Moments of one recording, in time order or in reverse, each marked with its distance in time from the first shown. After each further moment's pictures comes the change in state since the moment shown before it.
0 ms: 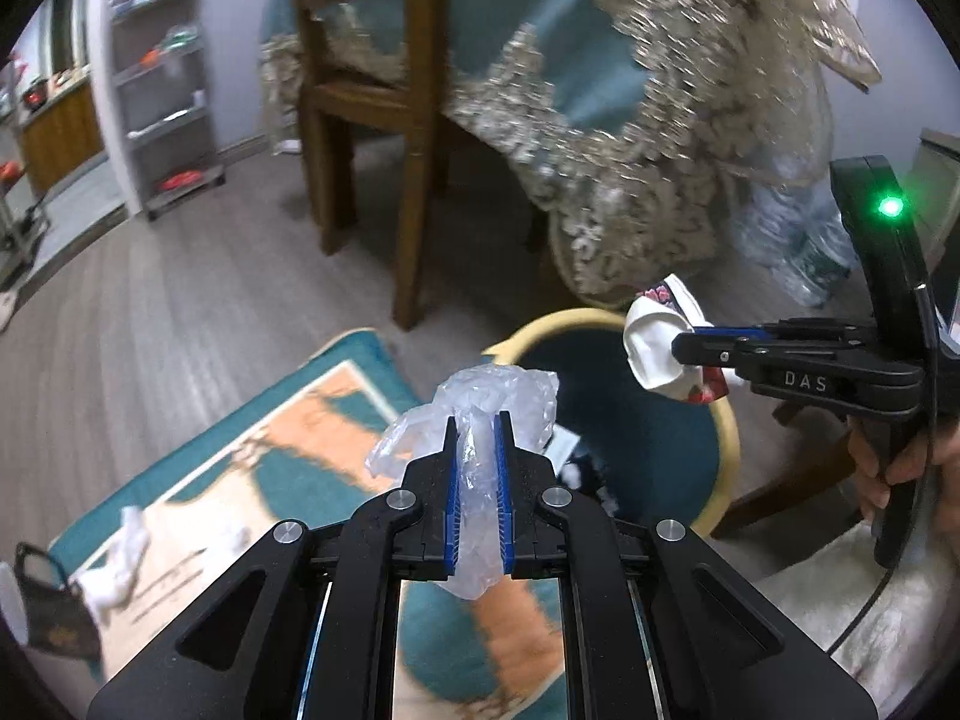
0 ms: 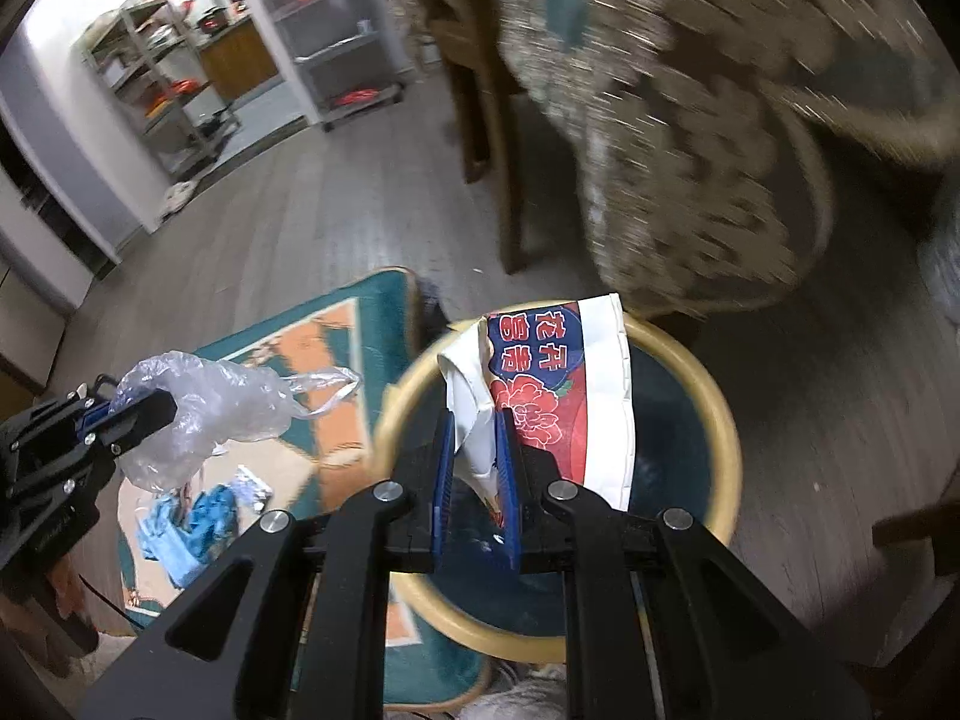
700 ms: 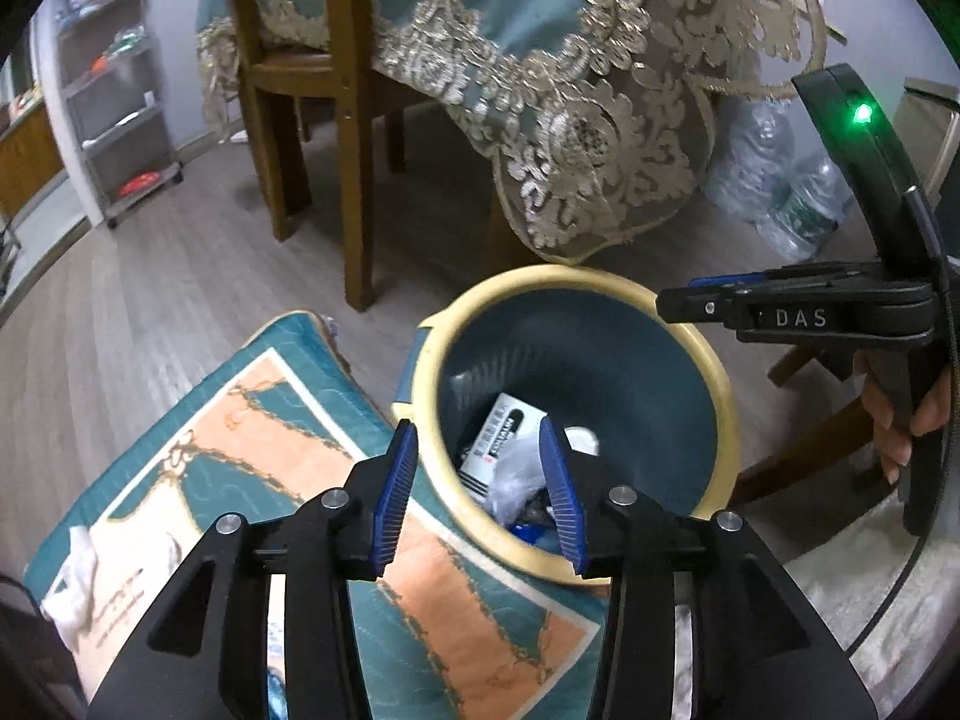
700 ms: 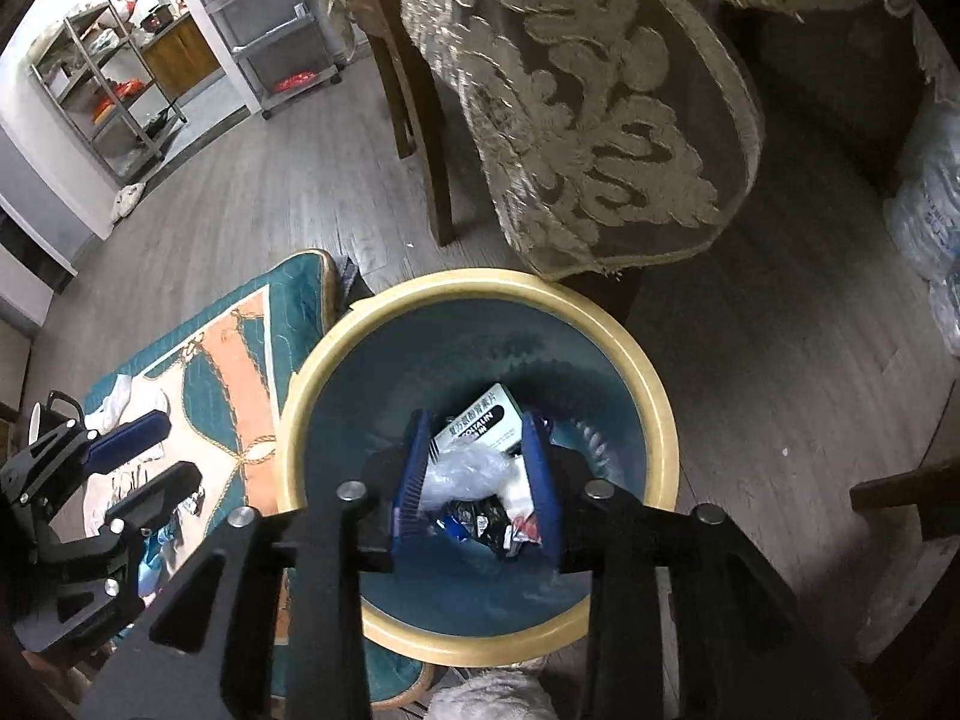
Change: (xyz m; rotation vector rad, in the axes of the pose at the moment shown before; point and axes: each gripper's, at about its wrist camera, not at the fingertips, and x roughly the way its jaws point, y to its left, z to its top) left arm 0.046 -0.029 -0.011 0.067 0.051 -0.024; right arm 0.020 -0.037 0.002 0.055 0.060 -0.085
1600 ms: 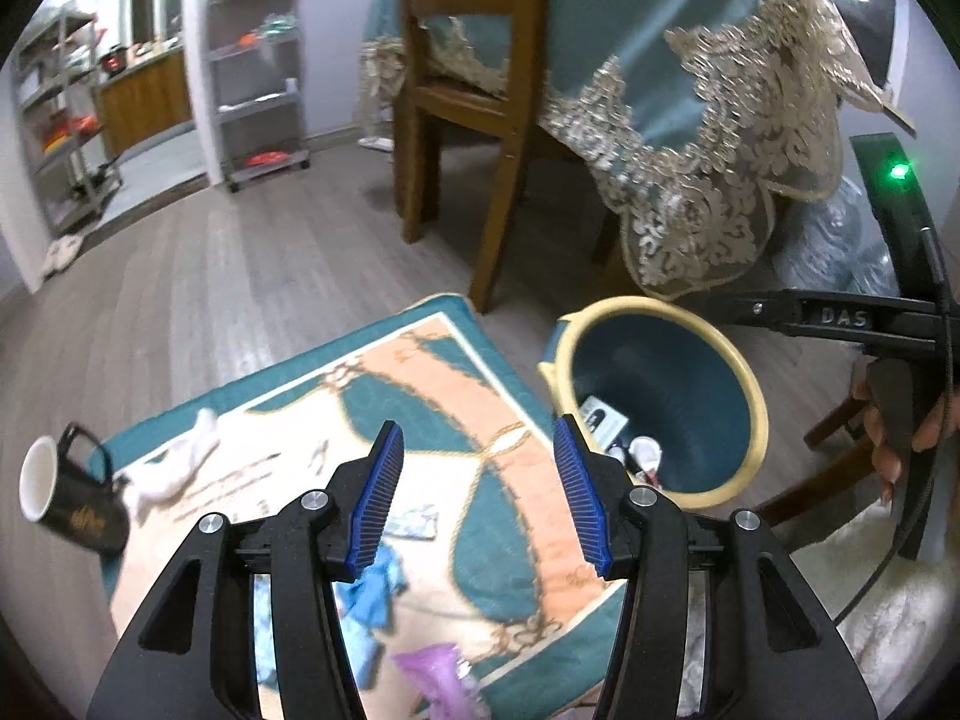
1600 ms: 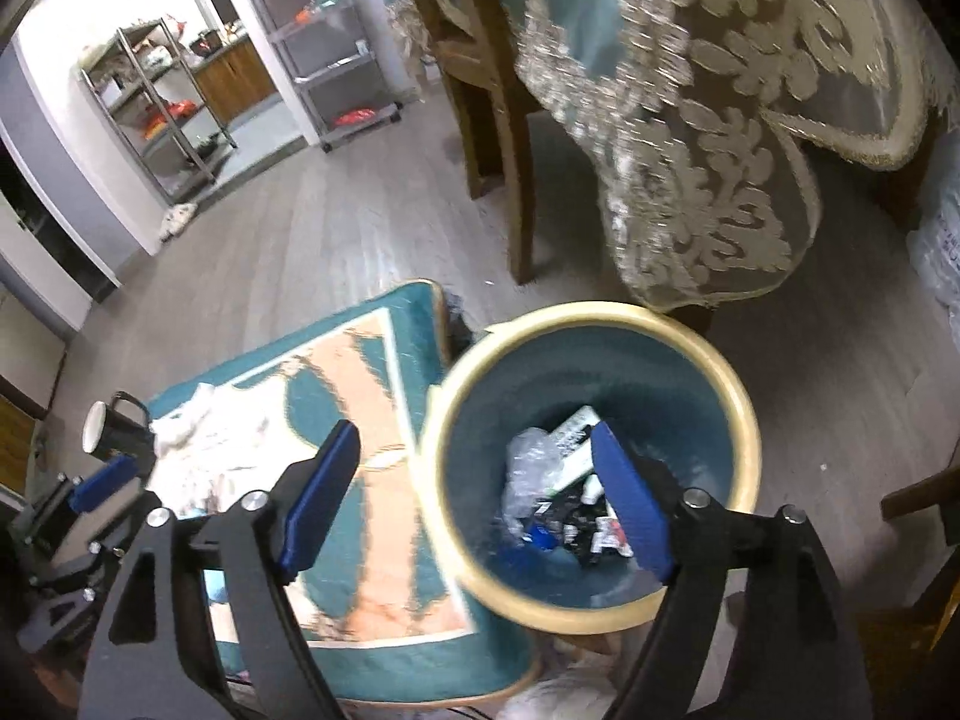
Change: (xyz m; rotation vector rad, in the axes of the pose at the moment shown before) left arm -0.117 0.055 -0.064 -0.208 -0.102 0.174; right arm -0.052 0.086 -0.020 -0.026 -0.116 0.096
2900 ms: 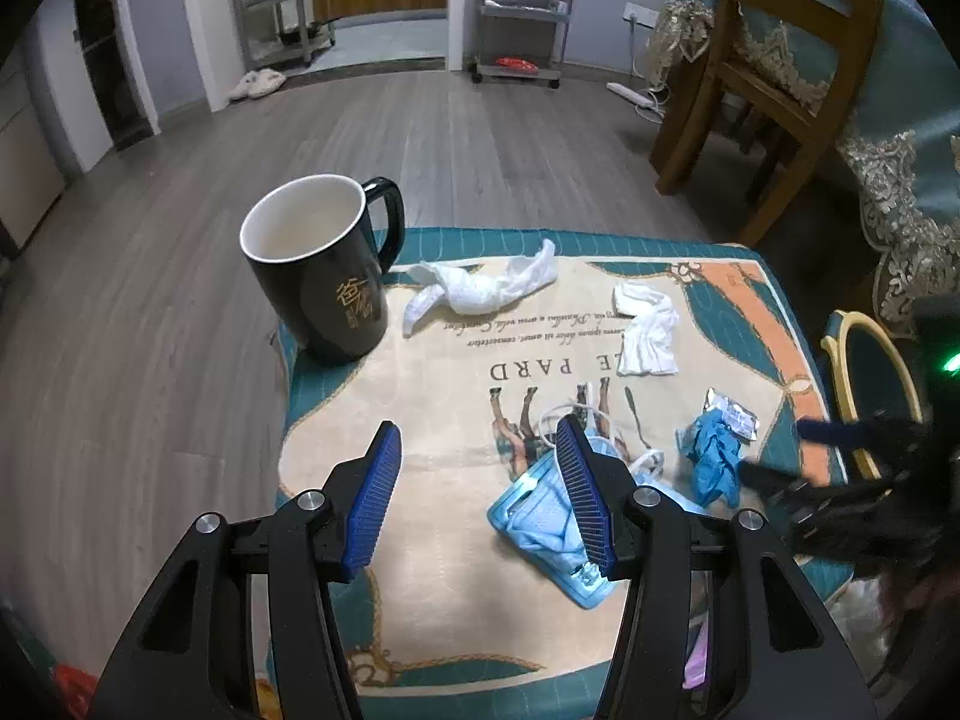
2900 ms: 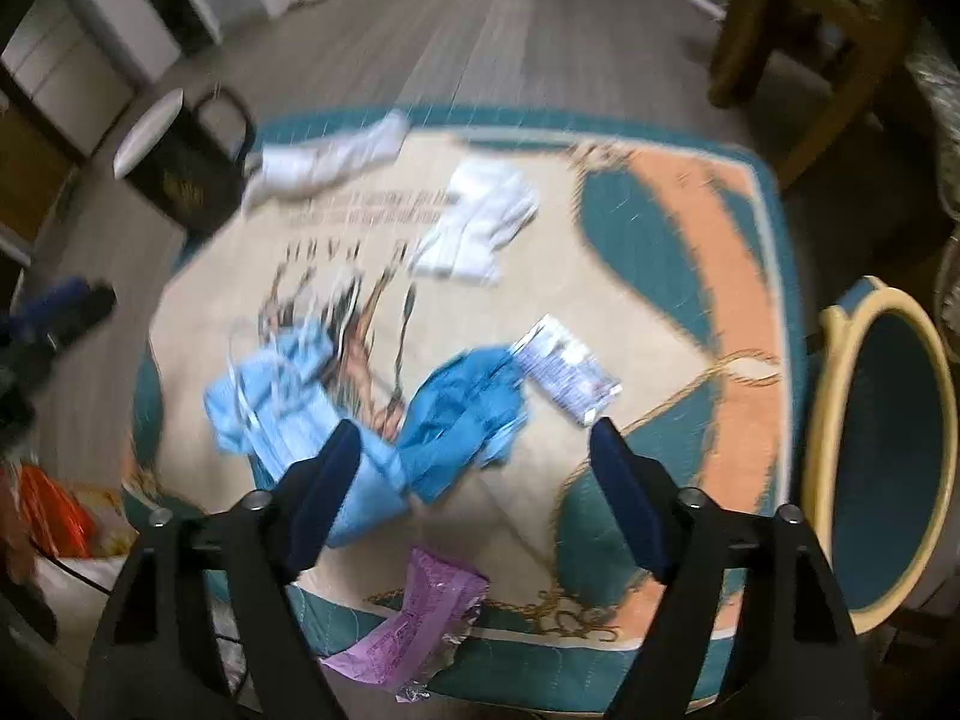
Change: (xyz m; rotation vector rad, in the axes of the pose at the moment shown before) left arm -0.038 0.196 -0.107 -0.382 0.134 0.327; right arm 0.140 0.226 -0.109 -0.468 0.362 0.072
